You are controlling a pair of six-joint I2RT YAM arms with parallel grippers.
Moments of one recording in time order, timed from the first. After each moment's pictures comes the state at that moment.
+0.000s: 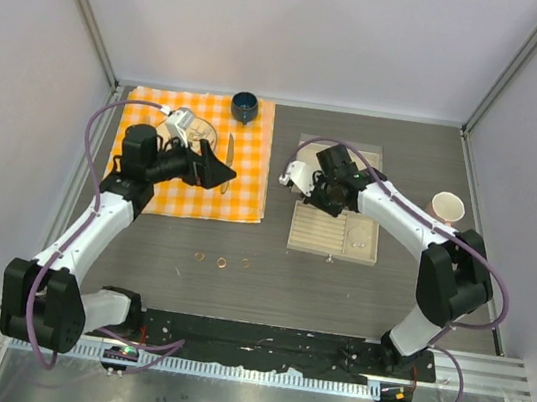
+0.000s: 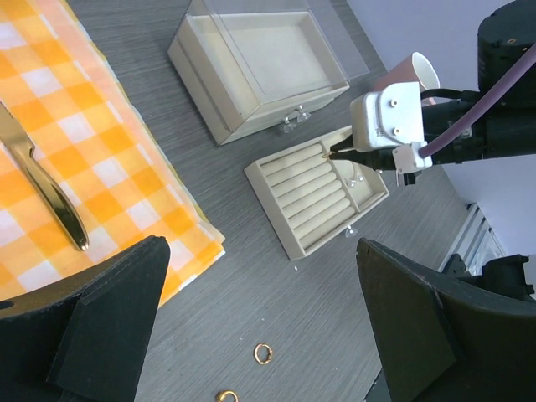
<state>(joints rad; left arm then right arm) -0.14 1.18 0.82 0.03 0.70 -0.39 0.55 1.65 1.25 -0.64 -0.02 -0.75</state>
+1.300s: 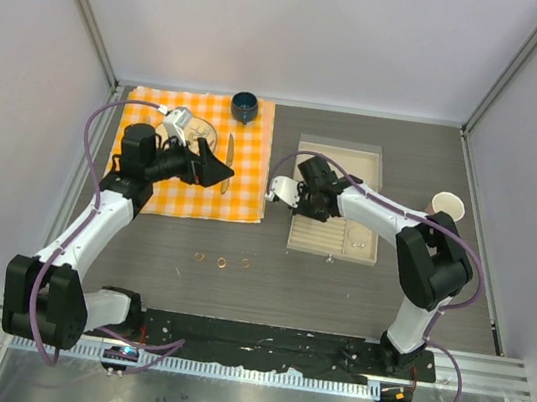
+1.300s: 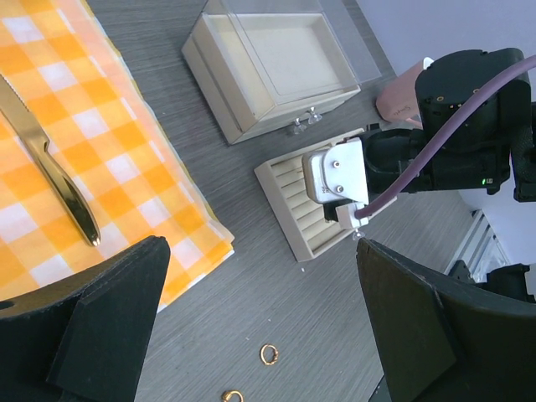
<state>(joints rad) -0.12 1.19 0.82 0.03 0.69 -0.39 0.62 1.79 1.21 -0.51 0.04 -0.87</state>
